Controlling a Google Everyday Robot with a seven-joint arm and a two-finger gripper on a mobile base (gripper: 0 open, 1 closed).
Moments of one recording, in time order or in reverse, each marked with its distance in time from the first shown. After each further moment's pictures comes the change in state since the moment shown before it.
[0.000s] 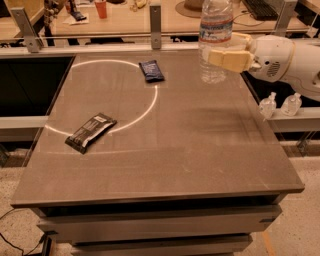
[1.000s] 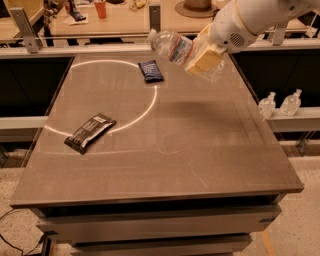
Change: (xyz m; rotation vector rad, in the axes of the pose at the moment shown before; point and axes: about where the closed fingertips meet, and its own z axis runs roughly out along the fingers) arm 0.048 -0.008 0.041 -0.025 0.935 -0.287
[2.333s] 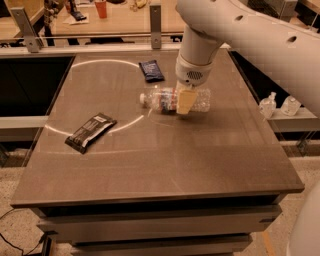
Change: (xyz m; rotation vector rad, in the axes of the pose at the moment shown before) arm 0.055 0.047 0.096 -0.191 0.507 -0.043
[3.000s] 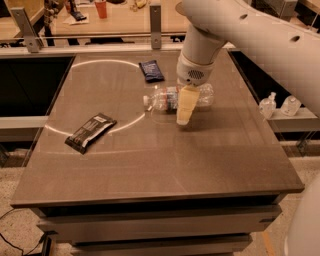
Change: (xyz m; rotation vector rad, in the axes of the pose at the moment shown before) arm -0.004 0.001 0.001 -0.028 -0.043 0.013
